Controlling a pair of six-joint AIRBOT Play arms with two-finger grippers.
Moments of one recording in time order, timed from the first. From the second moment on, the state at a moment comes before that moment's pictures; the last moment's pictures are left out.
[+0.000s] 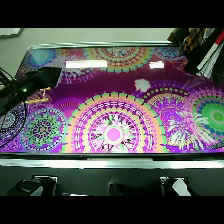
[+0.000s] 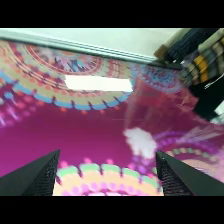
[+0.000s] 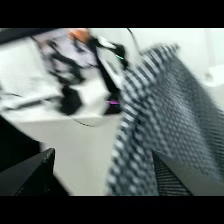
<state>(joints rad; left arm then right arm) -0.20 -0.86 1.03 0.93 -0.49 -1.41 -0.85 -1.05 2.07 -1.92 0.86 2.09</state>
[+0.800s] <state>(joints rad) -0.19 -0.79 1.02 1.36 -1.00 -1.53 0.02 -1.27 1.73 -1.27 1.45 1.35</state>
